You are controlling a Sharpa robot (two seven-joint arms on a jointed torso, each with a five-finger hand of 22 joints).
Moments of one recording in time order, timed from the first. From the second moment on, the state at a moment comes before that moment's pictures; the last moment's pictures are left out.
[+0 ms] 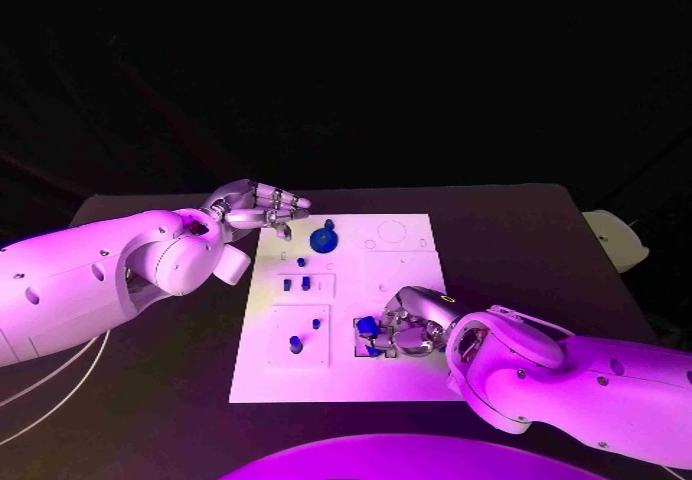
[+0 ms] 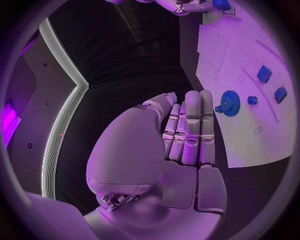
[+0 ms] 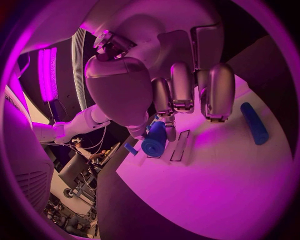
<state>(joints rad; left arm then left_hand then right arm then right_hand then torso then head) 1.19 -0.89 -0.02 1.51 -0.27 -0.18 0.11 1.48 -0.15 0.41 0.12 0.26 0.97 0.20 0.14 0.07 0.98 0.14 0.29 0.10 1.16 0.05 0.97 0.46 0.17 0.91 0.13 1.01 0.53 0.99 -0.89 -0.13 1.94 -1.42 -0.43 -0.55 1.18 0.02 -0.12 0.29 0.57 1.09 0.08 0.33 0.37 1.47 -0.03 1.39 1.31 1.46 -0.09 1.54 1.31 0.06 1.47 0.02 1.31 1.31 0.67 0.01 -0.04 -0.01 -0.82</state>
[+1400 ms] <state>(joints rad) 1.19 -0.90 -0.02 1.51 -0.27 -0.18 0.10 1.48 -0.15 0.41 0.12 0.26 0.97 0.20 0.14 0.07 0.97 0.13 0.29 0.10 1.16 0.05 0.97 0.46 0.17 0.91 0.13 1.01 0.53 0.99 -0.93 -0.13 1.98 -1.46 -0.42 -0.52 1.20 0.05 -0.22 0.20 0.28 1.13 0.02 0.36 0.51 1.46 -0.05 1.39 1.31 1.47 -0.10 1.54 1.31 0.06 1.47 0.02 1.31 1.31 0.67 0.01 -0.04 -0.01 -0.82</state>
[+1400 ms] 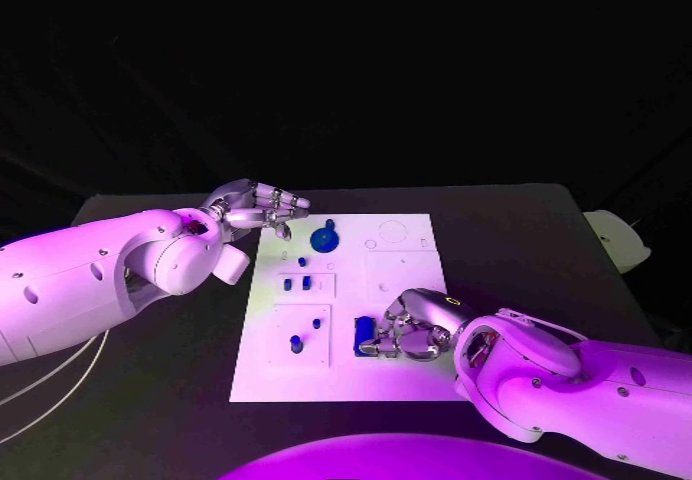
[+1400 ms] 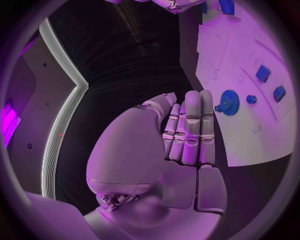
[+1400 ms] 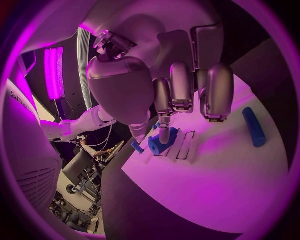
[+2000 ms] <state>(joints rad) 1.19 -0.89 -0.02 1.51 -0.27 -0.18 0.10 1.48 -0.15 0.41 0.12 0.26 0.97 0.20 0.15 0.07 0.97 0.13 0.29 0.10 1.16 0.05 0.97 0.46 0.17 0.91 0.13 1.01 0.53 0.99 -0.90 -0.13 1.94 -1.46 -0.39 -0.51 1.24 0.06 -0.20 0.18 0.26 1.13 0.02 0.36 0.52 1.46 -0.05 1.38 1.34 1.47 -0.10 1.54 1.31 0.06 1.47 0.02 1.31 1.31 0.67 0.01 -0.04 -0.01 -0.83</state>
